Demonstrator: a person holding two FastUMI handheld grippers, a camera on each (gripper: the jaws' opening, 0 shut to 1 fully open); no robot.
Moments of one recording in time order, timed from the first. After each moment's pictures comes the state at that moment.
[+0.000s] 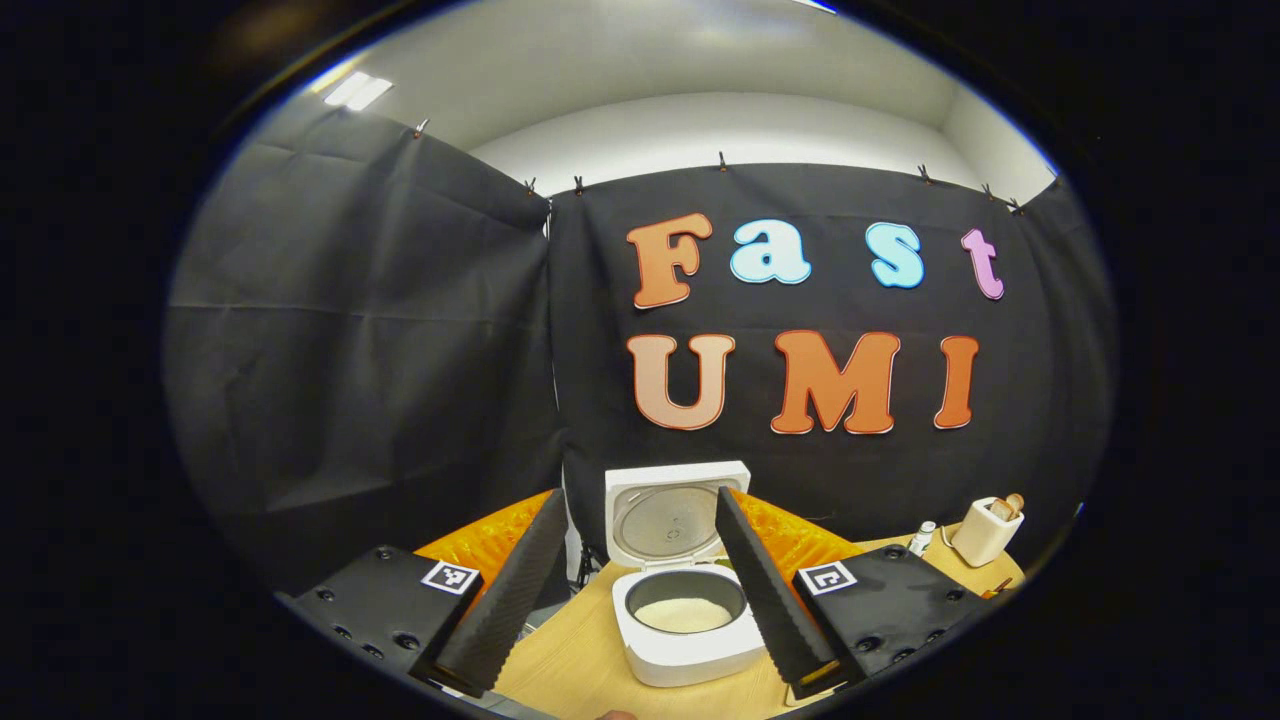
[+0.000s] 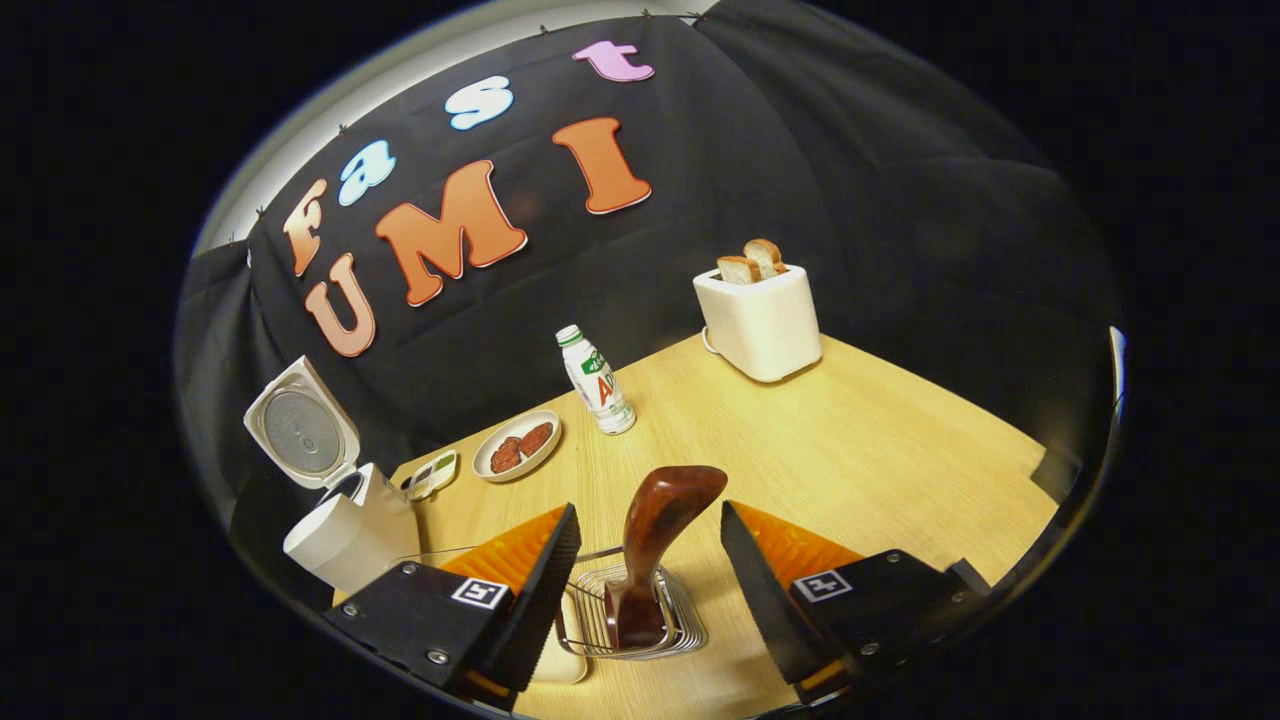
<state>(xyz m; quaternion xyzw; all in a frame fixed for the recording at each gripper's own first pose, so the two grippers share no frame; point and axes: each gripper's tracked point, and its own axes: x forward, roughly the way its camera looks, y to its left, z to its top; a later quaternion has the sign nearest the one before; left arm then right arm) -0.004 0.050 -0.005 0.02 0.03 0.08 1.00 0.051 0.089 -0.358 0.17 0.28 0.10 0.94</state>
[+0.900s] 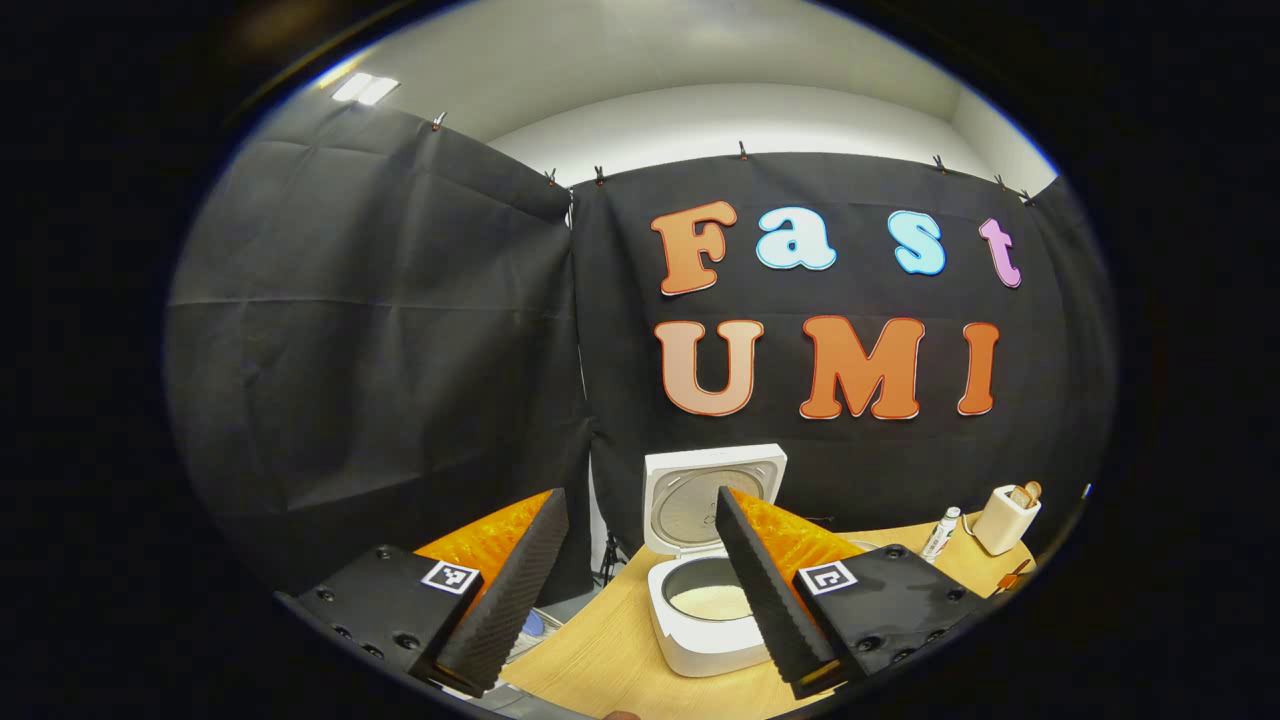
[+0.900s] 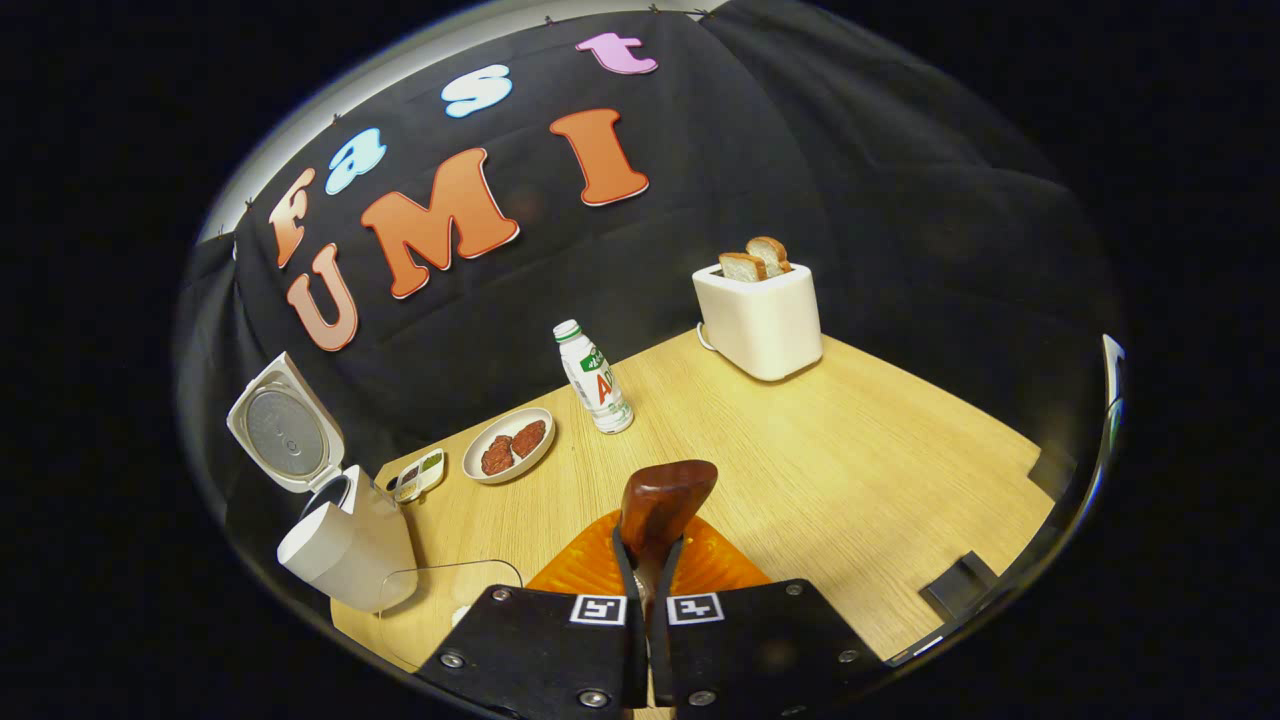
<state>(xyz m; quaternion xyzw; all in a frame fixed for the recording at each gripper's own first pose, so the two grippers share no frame) -0.016 0.086 -0.015 0.02 0.04 0.10 0.99 0.055 0.113 -0.338 0.14 0.28 0.08 0.95</state>
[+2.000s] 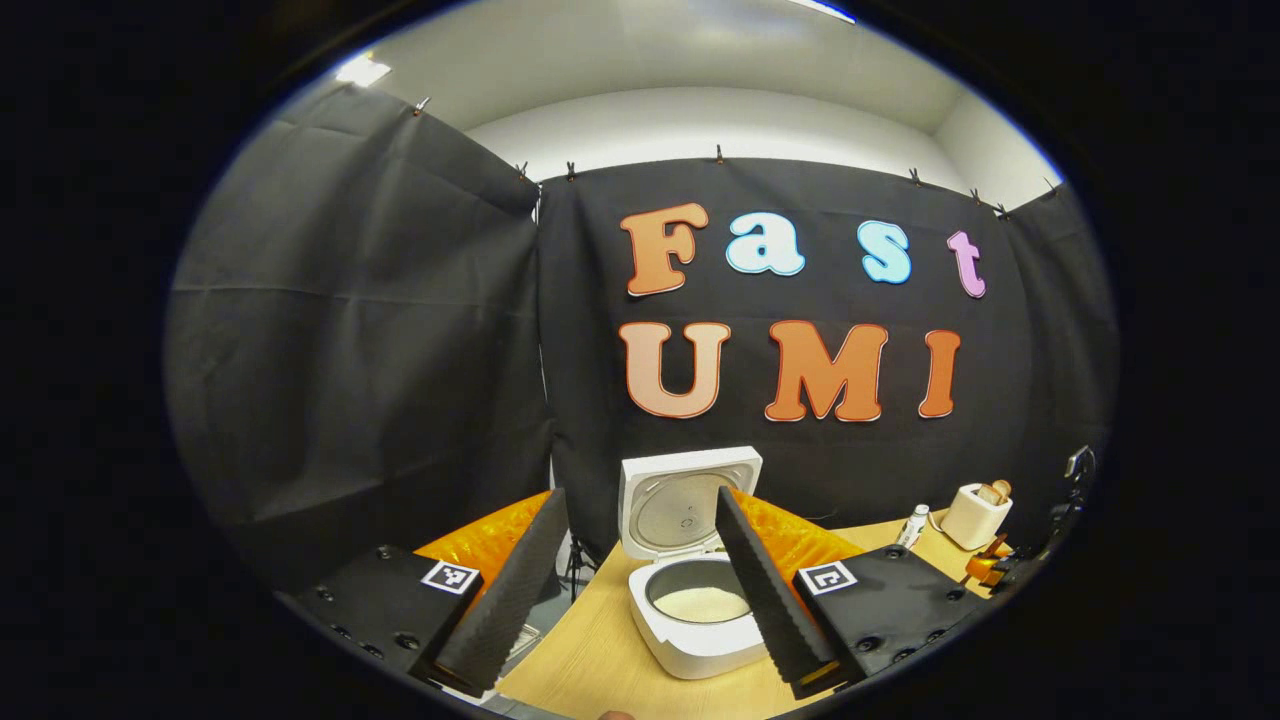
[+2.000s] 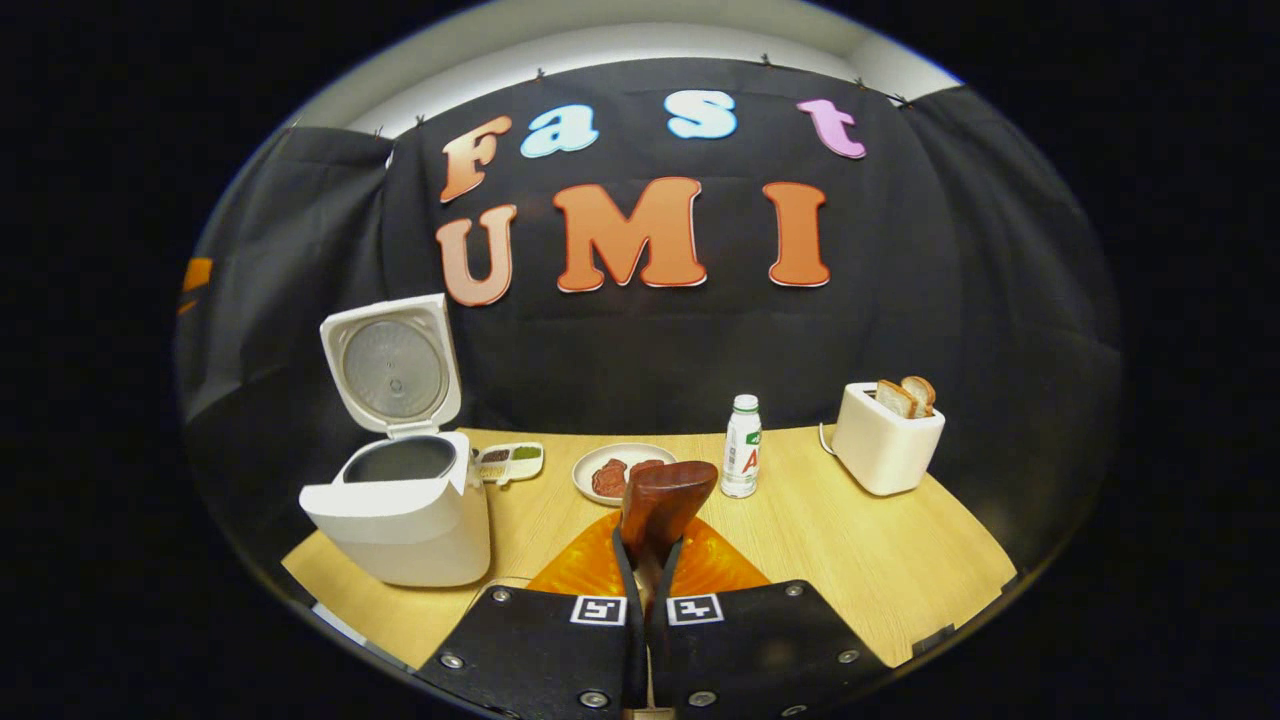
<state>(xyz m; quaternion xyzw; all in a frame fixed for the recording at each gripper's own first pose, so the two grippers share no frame) -0.003 0.105 -0.017 0.01 0.04 0.03 1.00 0.012 0.262 -0.256 -0.02 0.17 0.23 0.96</state>
